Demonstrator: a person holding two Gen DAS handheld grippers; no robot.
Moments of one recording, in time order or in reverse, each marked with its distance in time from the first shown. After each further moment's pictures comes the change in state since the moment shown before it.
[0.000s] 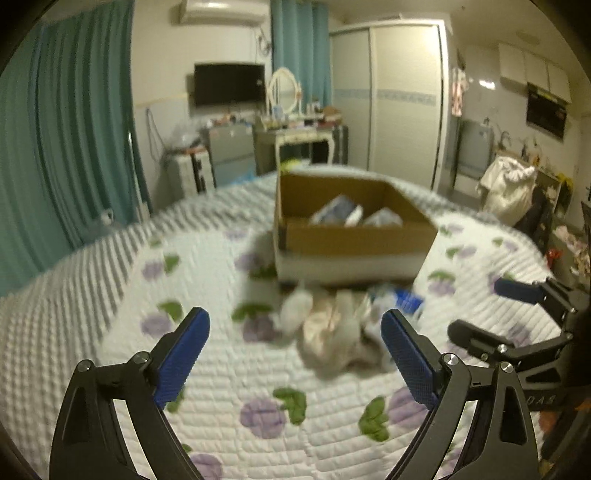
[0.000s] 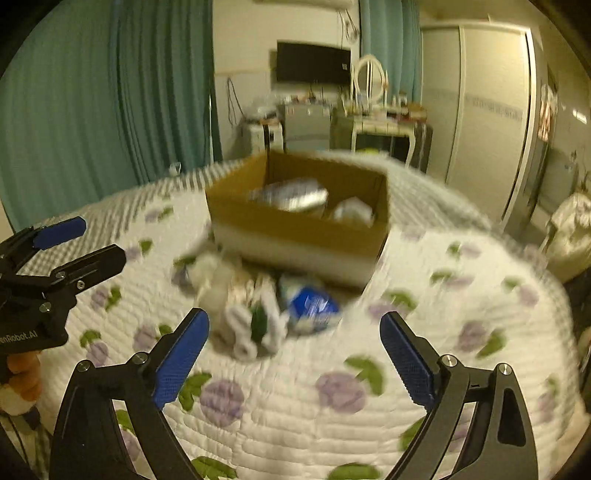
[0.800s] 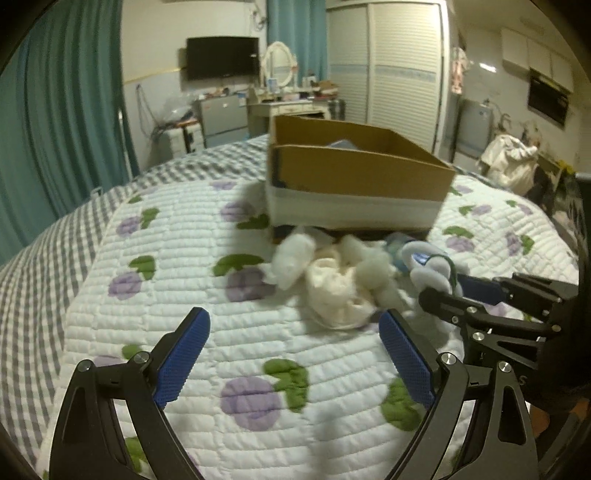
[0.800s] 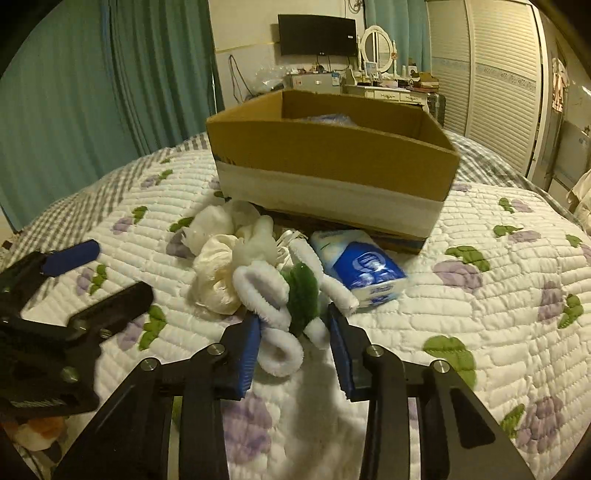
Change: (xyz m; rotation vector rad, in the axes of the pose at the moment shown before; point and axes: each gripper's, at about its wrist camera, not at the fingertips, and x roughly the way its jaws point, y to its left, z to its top) left arm 0.034 -0.005 -0.033 0.021 0.077 -0.025; right arm 0.065 0.014 -0.021 0.028 0.061 0.058
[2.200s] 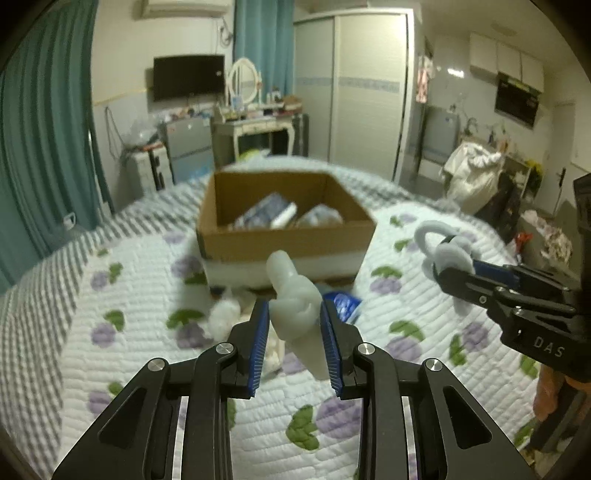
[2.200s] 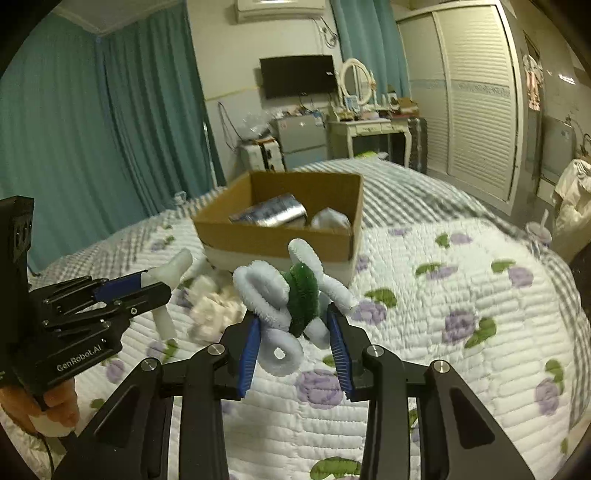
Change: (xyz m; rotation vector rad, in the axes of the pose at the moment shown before) left arm -0.057 -0.053 0.063 0.045 -0.055 -0.107; right arm -0.113 -0.061 0.027 0.068 -0.155 0.027
